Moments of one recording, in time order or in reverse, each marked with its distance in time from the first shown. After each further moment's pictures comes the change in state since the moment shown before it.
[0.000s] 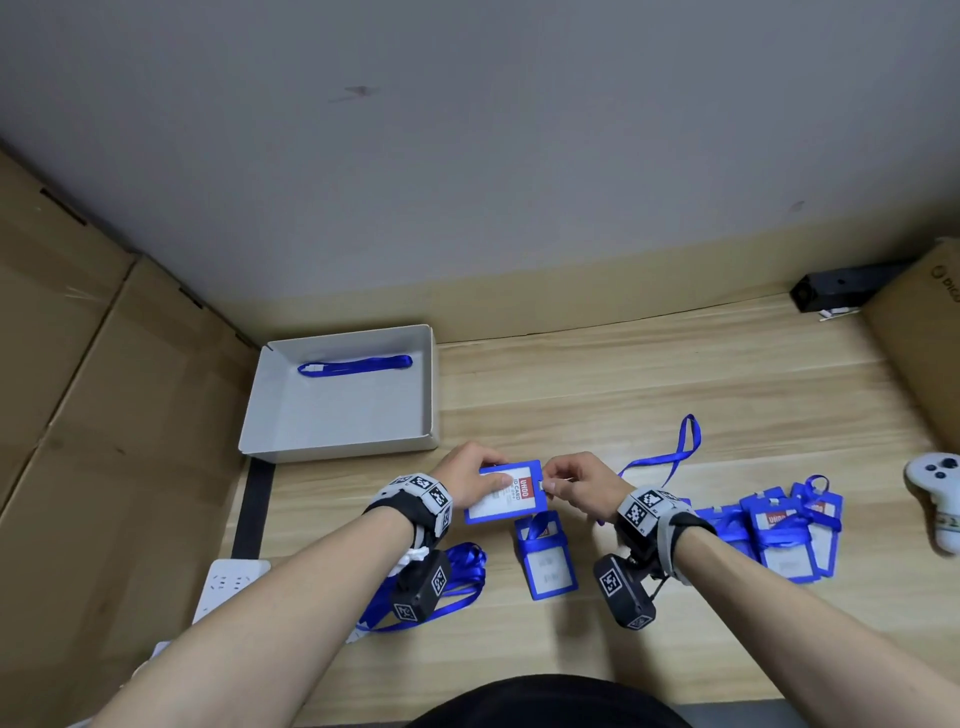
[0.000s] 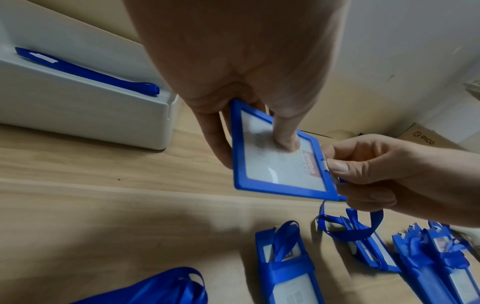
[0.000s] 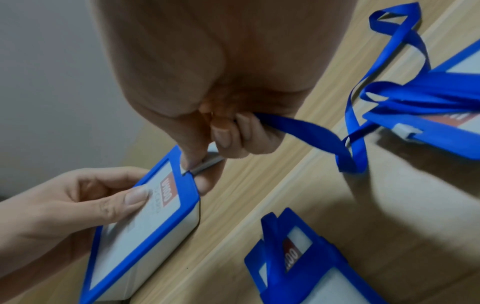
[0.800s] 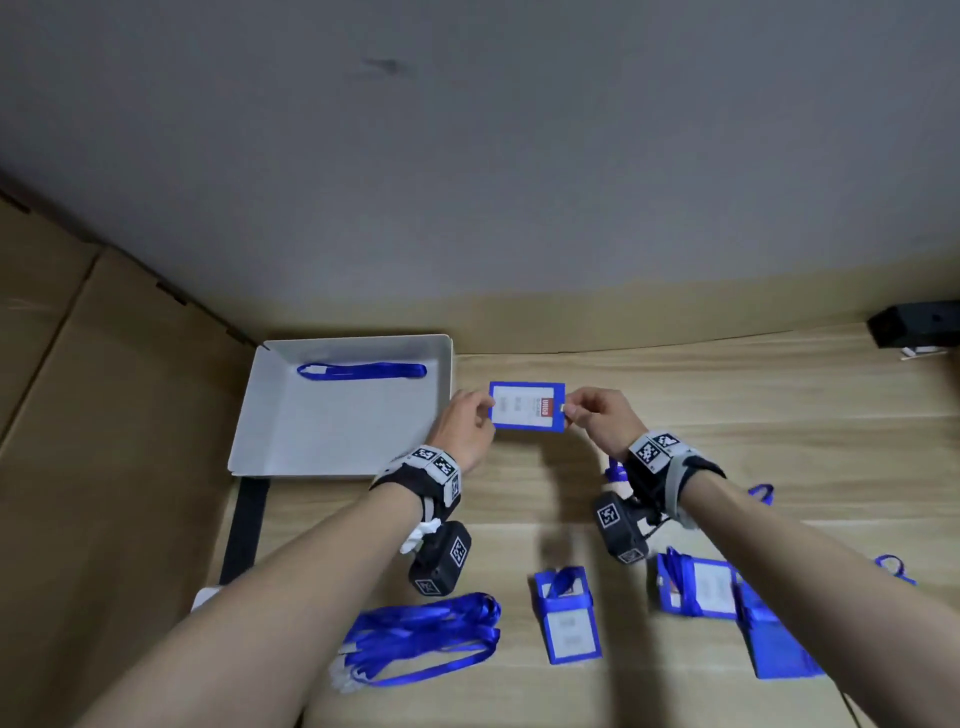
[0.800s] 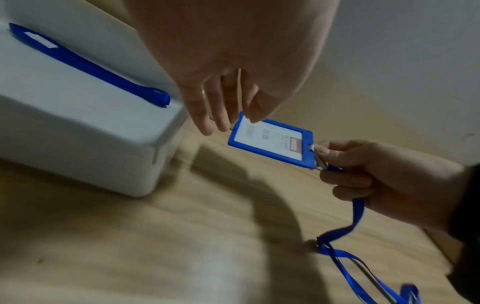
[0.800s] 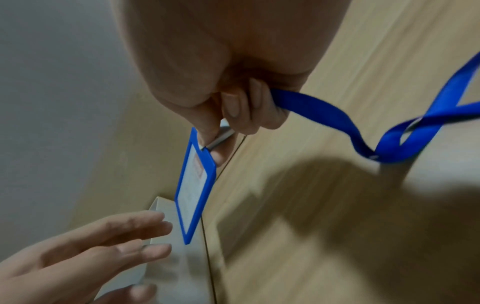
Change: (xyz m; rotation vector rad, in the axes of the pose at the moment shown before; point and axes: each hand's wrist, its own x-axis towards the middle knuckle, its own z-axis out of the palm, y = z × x) left_hand 0.084 -0.014 -0.072 -0.058 0.372 -0.169; right_hand 0.146 -0.039 -0.055 0.053 0.261 0.023
